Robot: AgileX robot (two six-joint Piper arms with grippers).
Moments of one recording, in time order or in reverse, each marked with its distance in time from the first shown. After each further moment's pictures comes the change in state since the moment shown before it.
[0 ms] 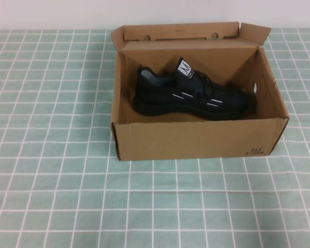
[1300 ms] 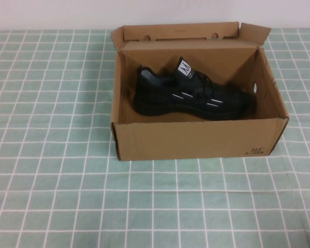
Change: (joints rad) right arm -0.013 -0.098 0.255 0.009 0.069 0.010; left arm 0.000 0.000 0.000 0.002 0.001 0.000
